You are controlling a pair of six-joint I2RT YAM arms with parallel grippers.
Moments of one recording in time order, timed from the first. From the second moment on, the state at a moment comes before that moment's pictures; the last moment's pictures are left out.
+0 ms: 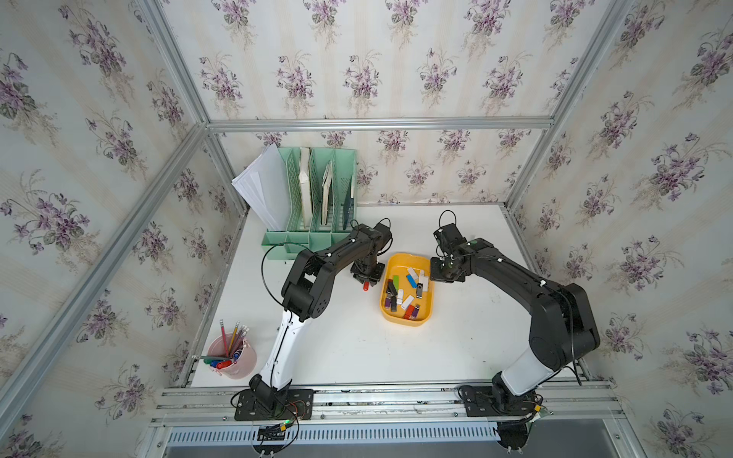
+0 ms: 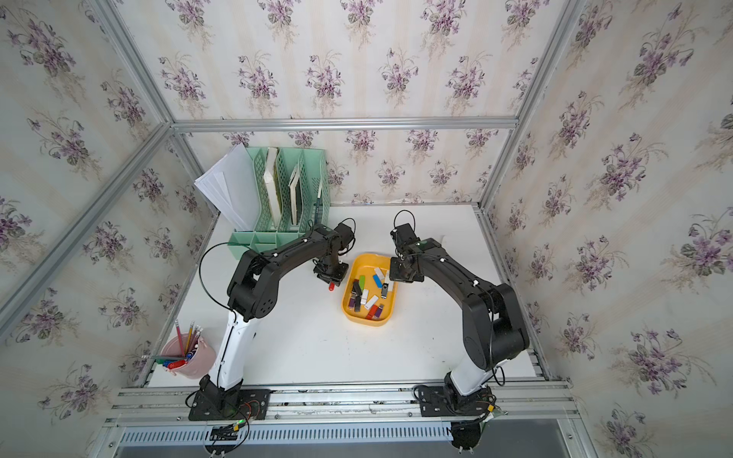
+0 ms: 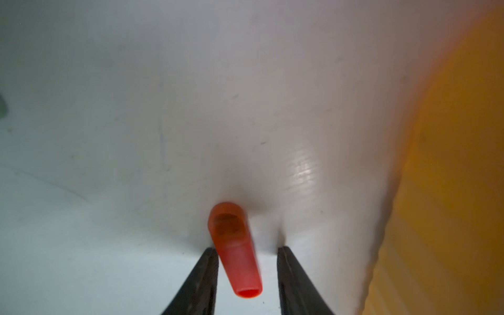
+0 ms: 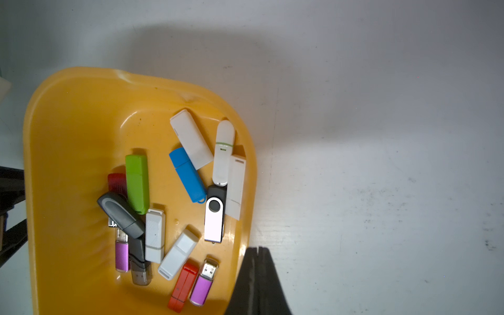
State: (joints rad) left arm -0.58 2.32 1.91 -1.15 0.01 -0.24; right arm 0.41 1.64 1.20 -0.80 0.04 0.46
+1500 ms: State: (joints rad) left arm -0.61 2.24 2.21 -1.33 -0.04 -0.24; right arm 0.32 1.56 1.12 -0.79 0.04 0.46
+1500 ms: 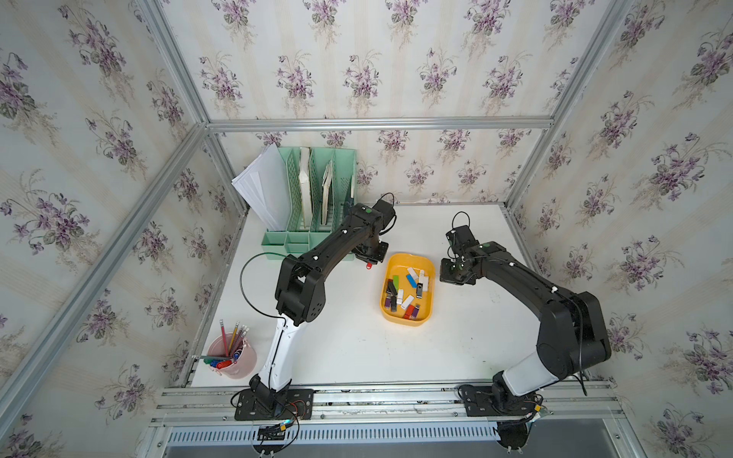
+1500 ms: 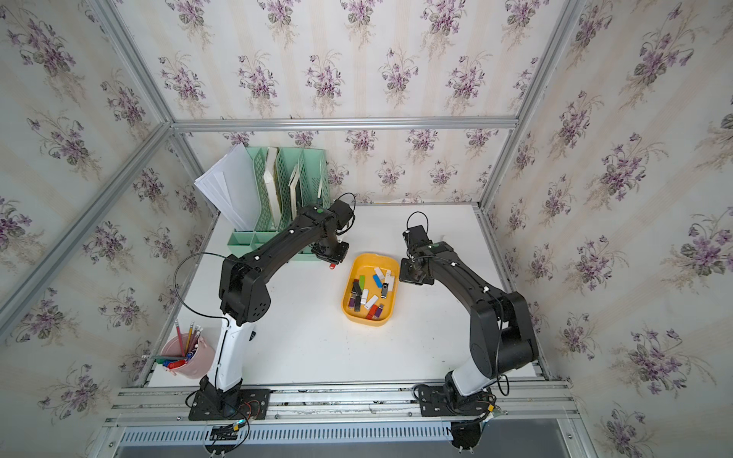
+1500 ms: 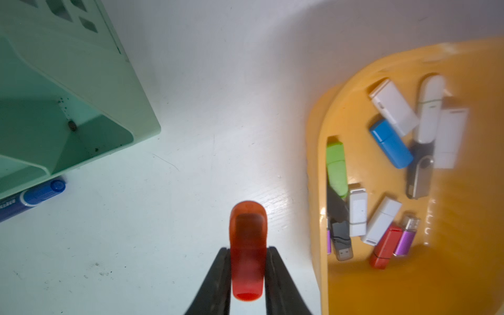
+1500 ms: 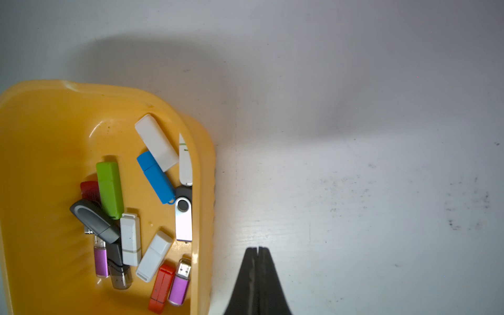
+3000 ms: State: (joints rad) left arm -0.39 1.56 1.32 -0.96 -0.07 -0.33; right arm 0.27 1.33 0.94 -0.67 0.16 0.49
